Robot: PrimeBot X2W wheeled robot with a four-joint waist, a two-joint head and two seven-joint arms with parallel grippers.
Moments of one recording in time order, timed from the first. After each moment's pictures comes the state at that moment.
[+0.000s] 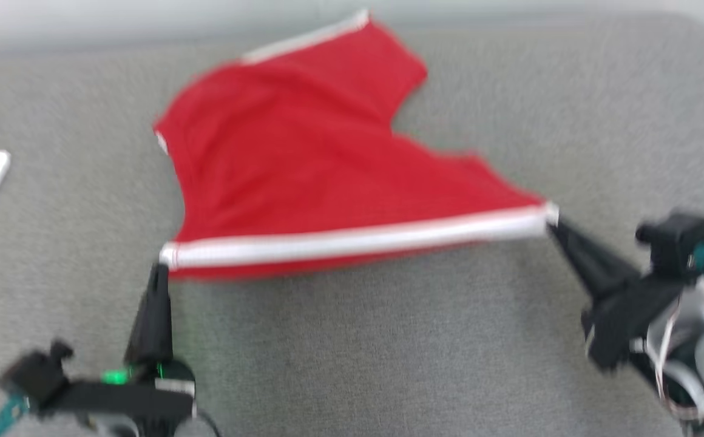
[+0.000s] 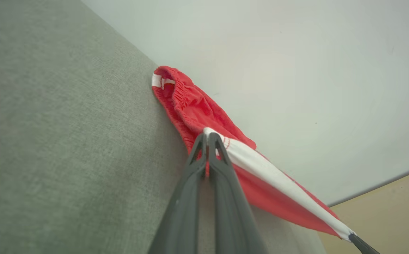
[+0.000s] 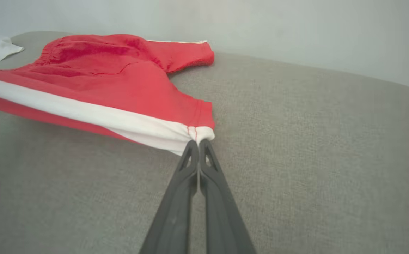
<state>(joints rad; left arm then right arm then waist) -0.21 0.23 -0.22 0.11 -1.04 -0.13 -0.26 -0.36 -0.55 0.31 0.00 0.54 0.13 0.25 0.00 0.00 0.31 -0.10</state>
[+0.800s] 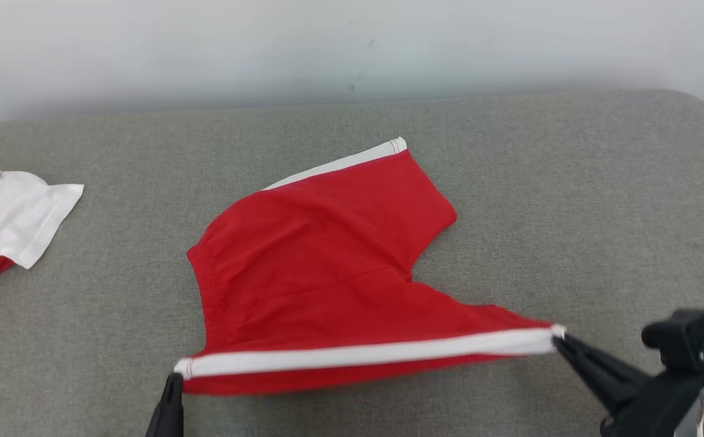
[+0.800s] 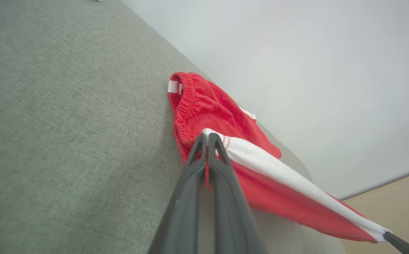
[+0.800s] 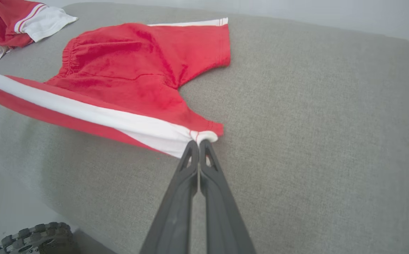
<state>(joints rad) 0.15 0.23 -0.23 -0.05 -0.98 -0.08 -0.25 0.10 -0.48 0.11 -0.44 0.54 0.13 0.64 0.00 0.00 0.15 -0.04</state>
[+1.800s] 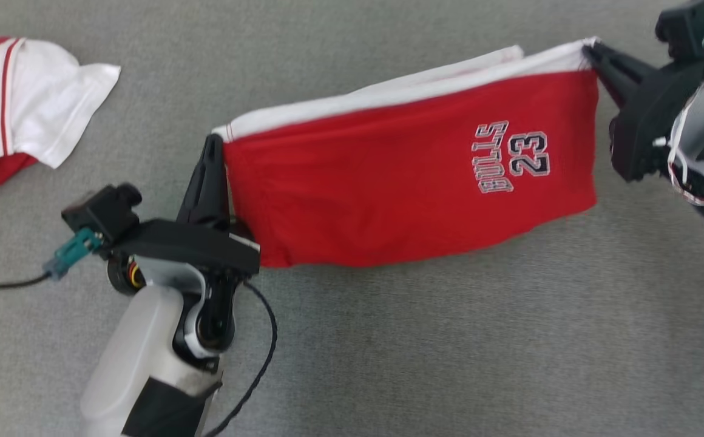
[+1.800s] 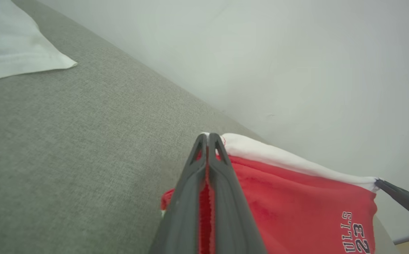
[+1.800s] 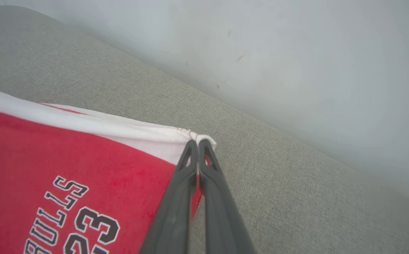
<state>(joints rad) -0.60 0.11 -0.29 0.34 -0.87 0.04 -0.17 -0.98 -0.61 0.58 0.40 0.59 0.13 0.37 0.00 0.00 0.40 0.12</state>
